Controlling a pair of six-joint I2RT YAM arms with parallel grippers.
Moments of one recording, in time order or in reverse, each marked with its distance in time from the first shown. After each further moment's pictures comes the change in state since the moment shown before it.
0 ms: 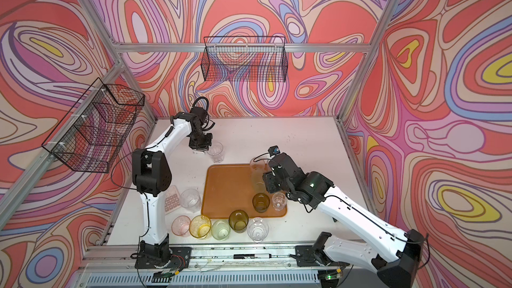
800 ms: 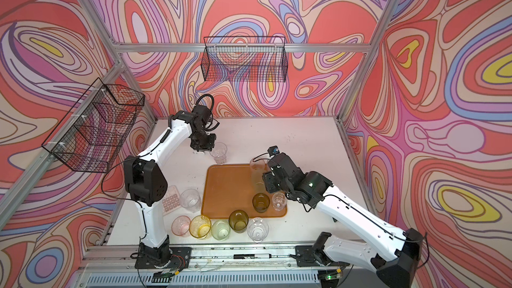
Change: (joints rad) left arm -0.102 -0.145 -0.050 -0.073 -0.009 -0.001; right arm 0.000 0.013 0.000 0.000 0.000 0.003
